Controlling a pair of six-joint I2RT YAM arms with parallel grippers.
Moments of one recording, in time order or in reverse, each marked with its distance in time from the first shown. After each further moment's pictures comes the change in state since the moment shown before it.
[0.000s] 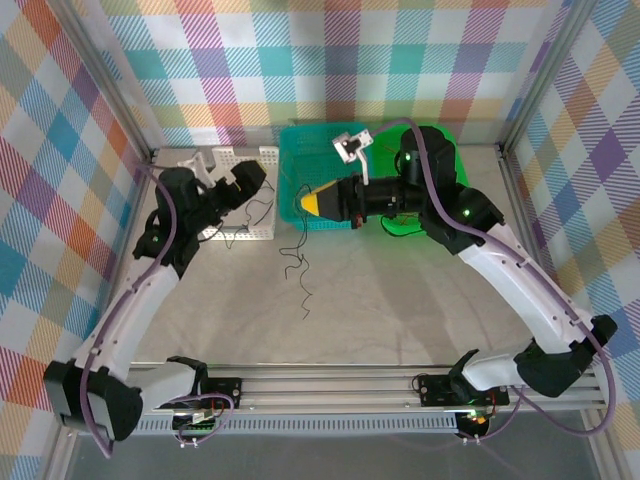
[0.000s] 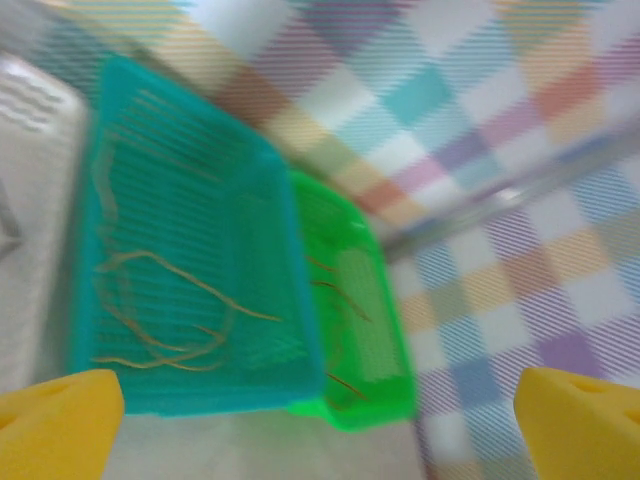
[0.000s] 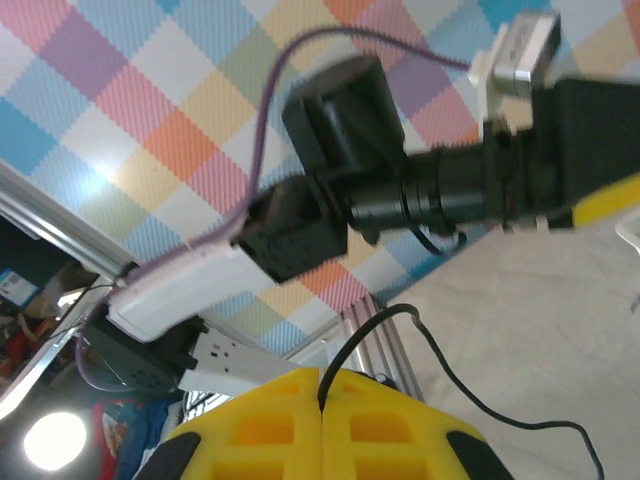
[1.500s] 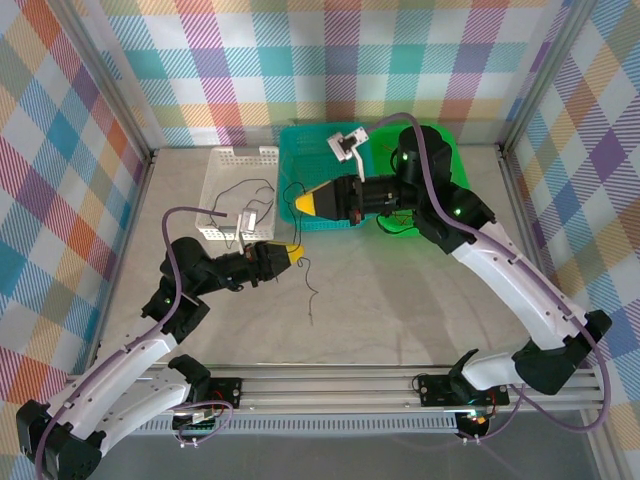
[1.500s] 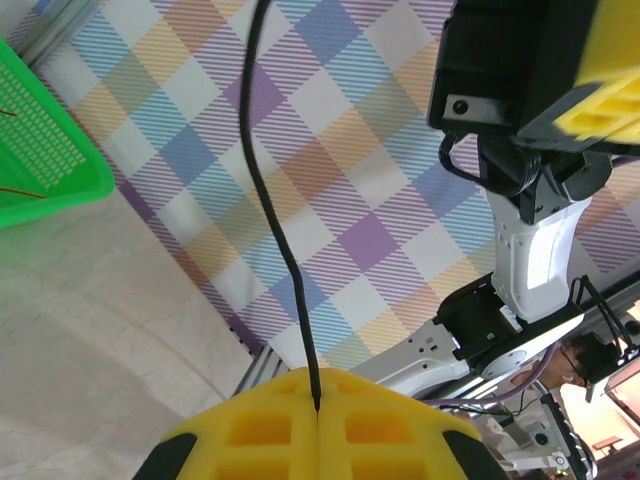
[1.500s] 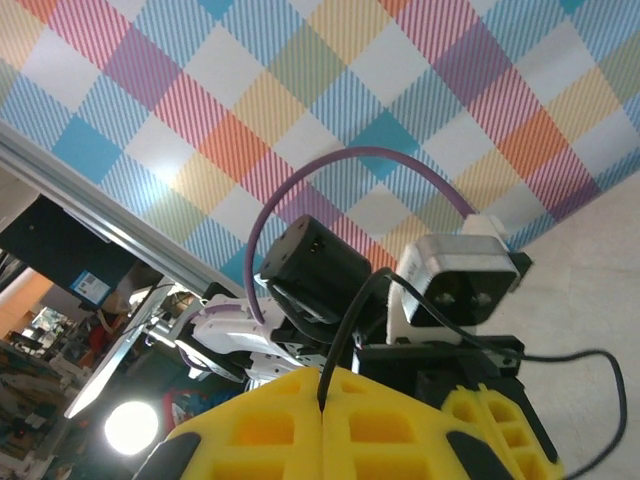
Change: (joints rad) left arm -0.343 -0.327 -0.357 0.346 0.330 -0.085; right arm -0.005 -0.001 -0.064 0.130 -0.087 0.142
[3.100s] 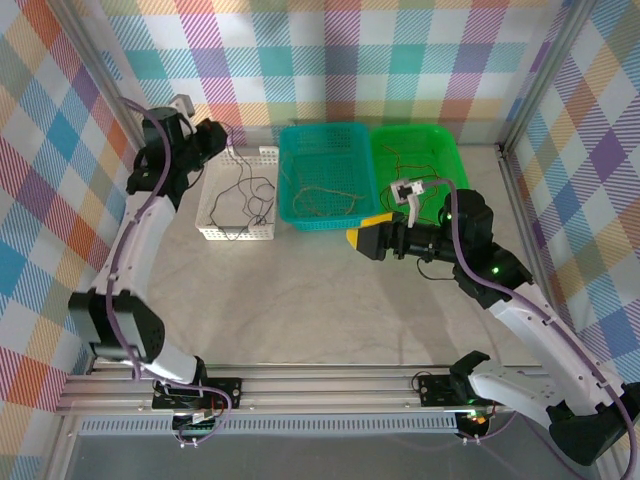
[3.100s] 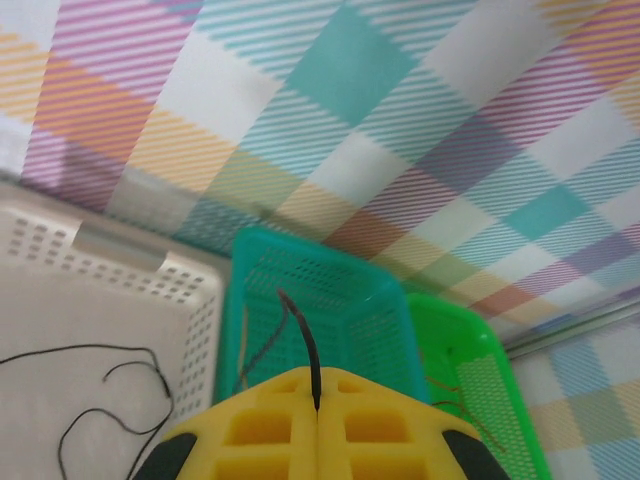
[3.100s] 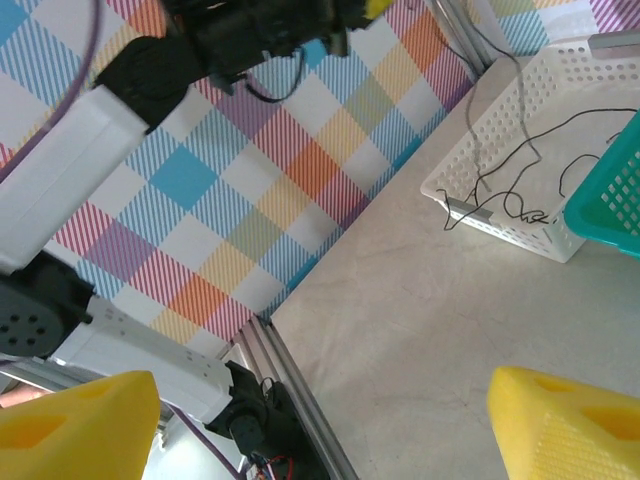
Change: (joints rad) left arm 0.535 0.775 0.874 -0.554 -0.455 0.338; right arm -0.160 -0.404 -0.546 0.021 0.268 -0.130
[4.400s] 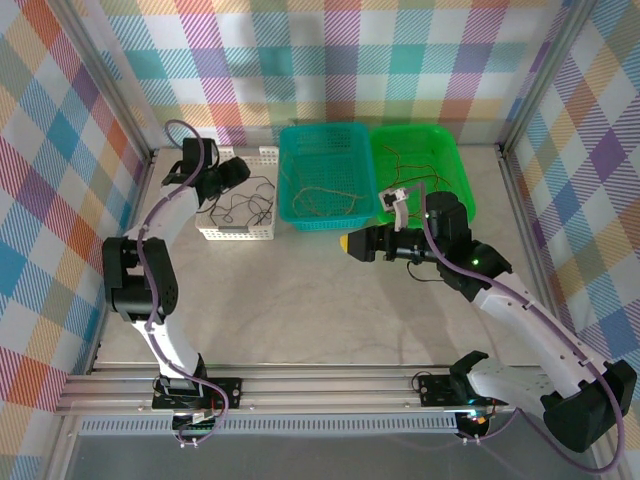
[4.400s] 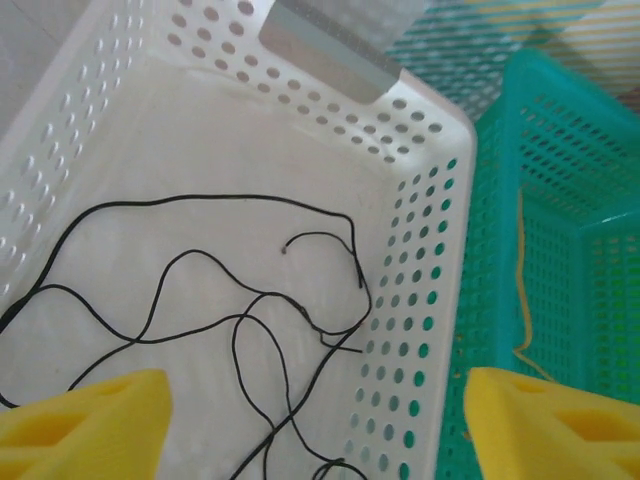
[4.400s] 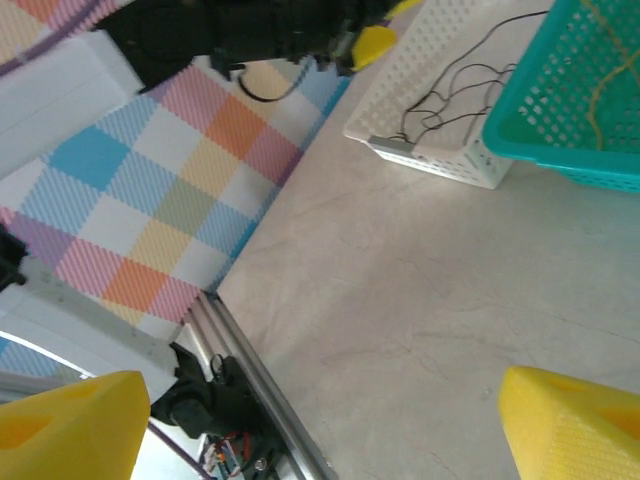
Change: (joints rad) left arm -0.010 0.230 -0.088 -0.066 -0.121 0.054; right arm 0.000 0.080 -0.056 -0.059 0.087 -0.022
